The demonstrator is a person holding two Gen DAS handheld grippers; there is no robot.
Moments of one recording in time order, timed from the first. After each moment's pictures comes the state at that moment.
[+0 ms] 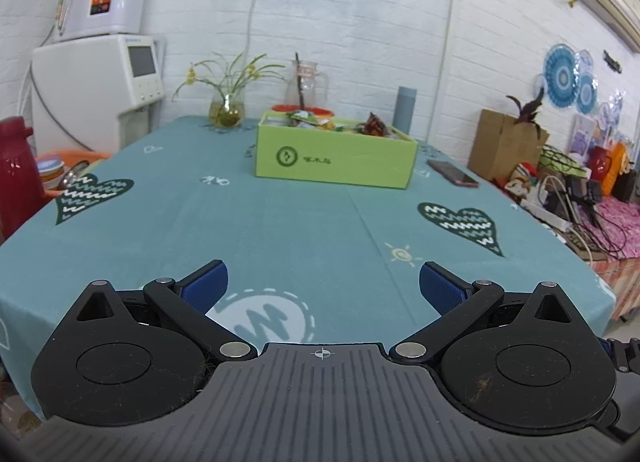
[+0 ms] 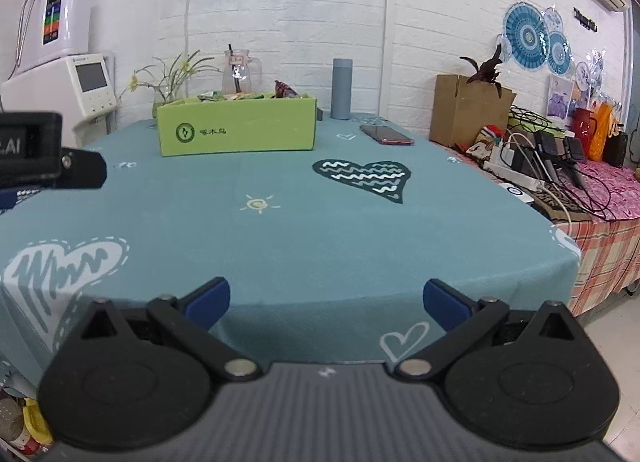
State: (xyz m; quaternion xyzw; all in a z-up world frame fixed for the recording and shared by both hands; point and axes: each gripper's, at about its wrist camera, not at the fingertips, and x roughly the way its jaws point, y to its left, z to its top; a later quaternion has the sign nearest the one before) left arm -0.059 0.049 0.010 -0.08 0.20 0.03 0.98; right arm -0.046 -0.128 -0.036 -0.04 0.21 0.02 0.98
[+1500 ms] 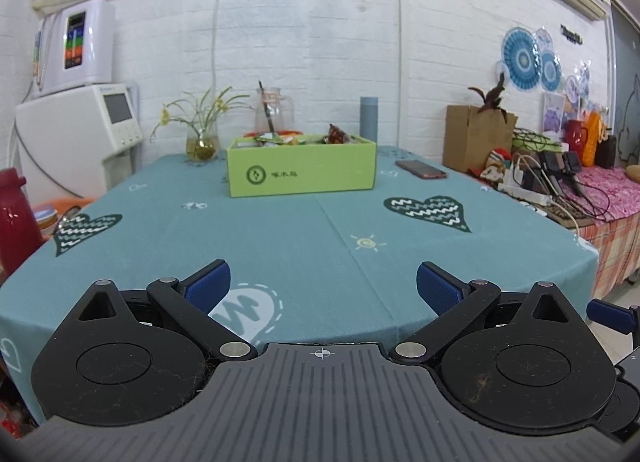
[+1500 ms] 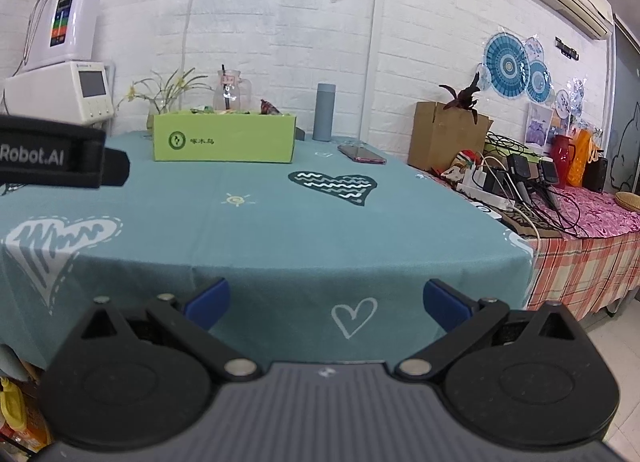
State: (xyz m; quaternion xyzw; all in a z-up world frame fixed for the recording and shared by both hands) left arm -0.095 0.011 -0.003 -0.01 0.16 0.01 0.99; right arm -0.093 -0.154 -0.050 -0.06 0.17 0.01 0.98
